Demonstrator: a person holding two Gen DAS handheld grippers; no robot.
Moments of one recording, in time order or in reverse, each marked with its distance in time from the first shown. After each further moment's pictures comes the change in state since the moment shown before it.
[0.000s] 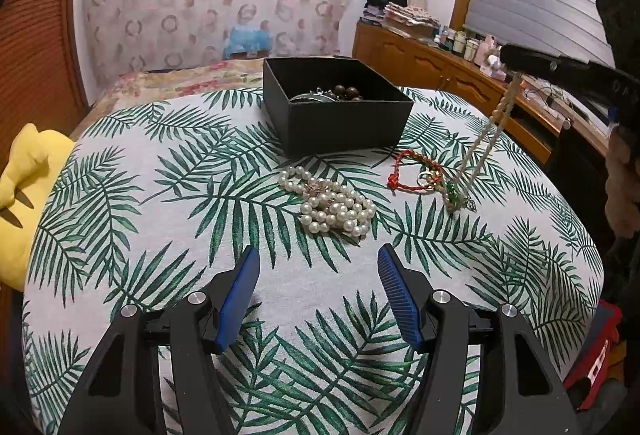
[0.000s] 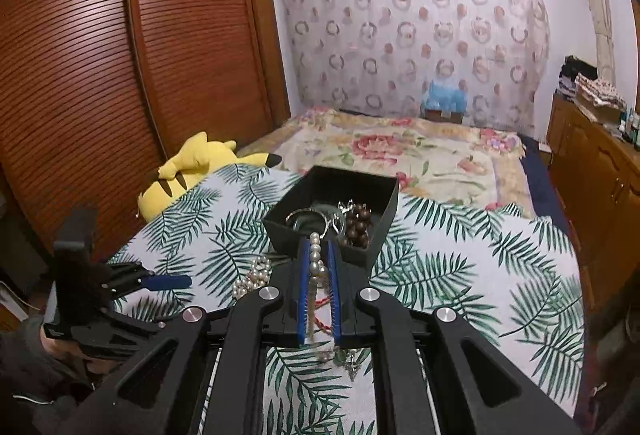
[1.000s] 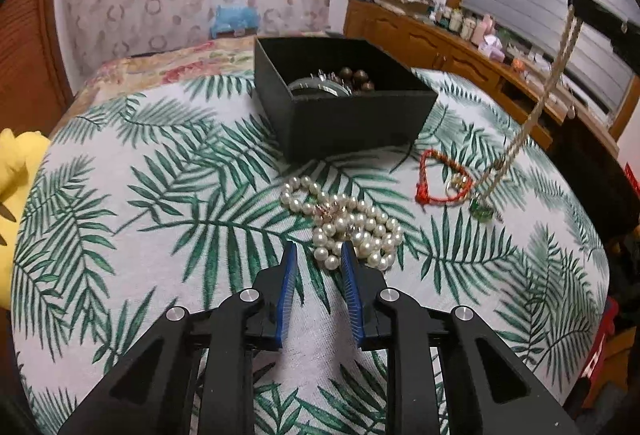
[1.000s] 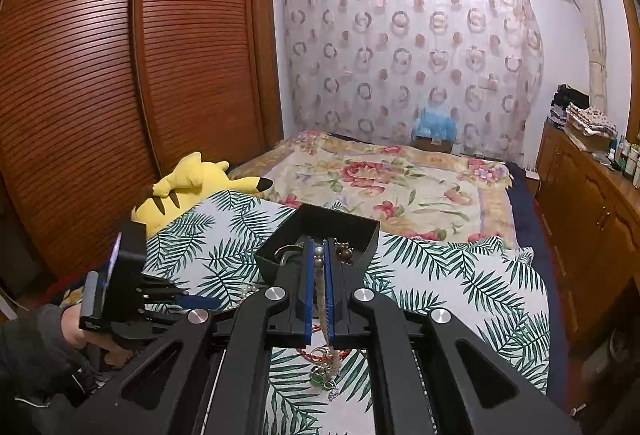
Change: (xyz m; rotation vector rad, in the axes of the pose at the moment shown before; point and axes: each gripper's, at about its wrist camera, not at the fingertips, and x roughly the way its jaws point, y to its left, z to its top) left arm 0.048 0.014 0.027 0.028 0.105 -0.039; right arm -0.027 0.000 0.027 -0.044 -0.064 -0.041
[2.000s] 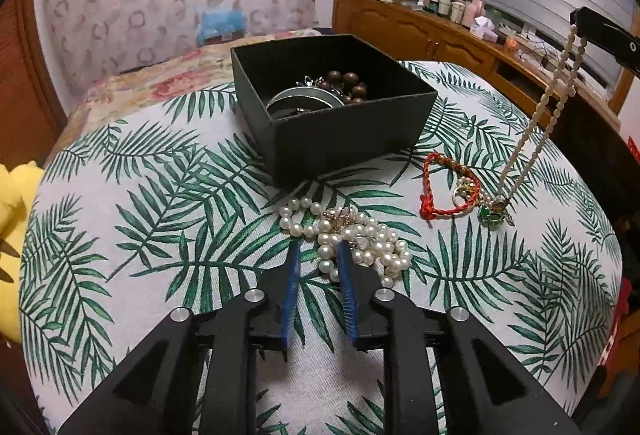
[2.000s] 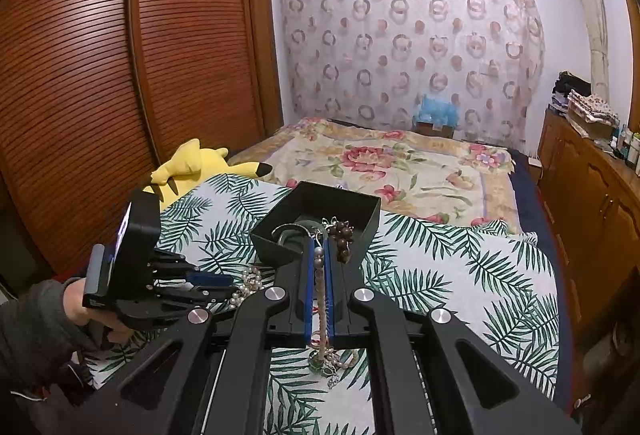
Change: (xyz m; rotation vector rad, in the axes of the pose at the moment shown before) left arm 0.012 -0.006 0.019 0.083 0.013 0.018; right arm 0.009 -0.004 -0.019 0.013 0.043 0.005
